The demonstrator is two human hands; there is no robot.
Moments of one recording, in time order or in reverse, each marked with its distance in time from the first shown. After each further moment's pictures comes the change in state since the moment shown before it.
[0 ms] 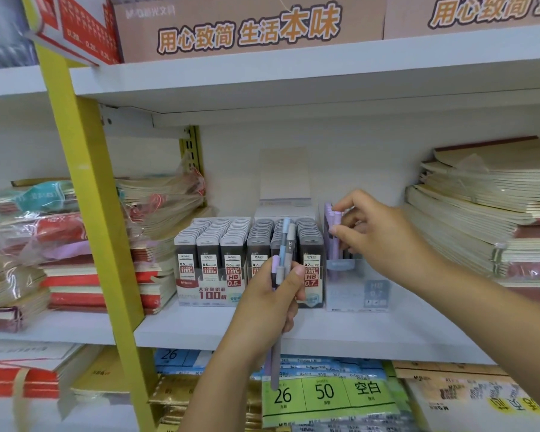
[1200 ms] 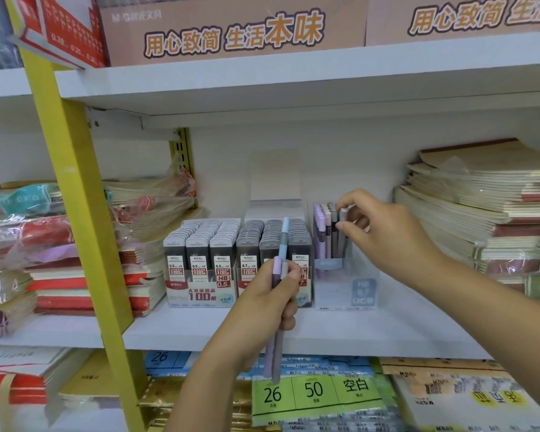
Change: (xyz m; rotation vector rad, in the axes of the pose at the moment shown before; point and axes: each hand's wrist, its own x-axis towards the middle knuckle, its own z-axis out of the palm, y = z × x) left_hand -0.001 0.005 0.004 0.030 -0.144 -0.034; right_hand -0.005 0.010 -0.018 -0.257 0.088 -0.094
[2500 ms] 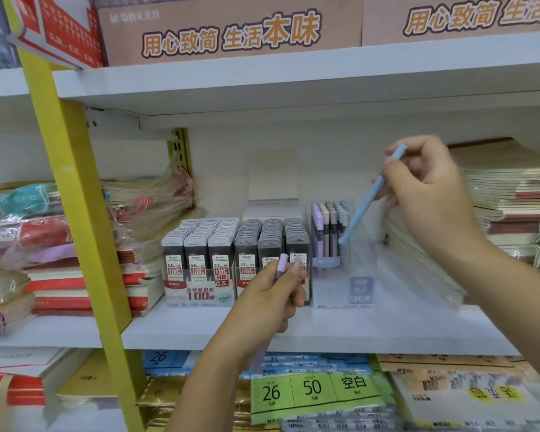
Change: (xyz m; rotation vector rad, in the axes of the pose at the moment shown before) left_hand -0.001 0.004 0.005 0.021 0.023 -0.032; right_hand 0.011 -0.018 -0.041 0.652 0.363 0.192
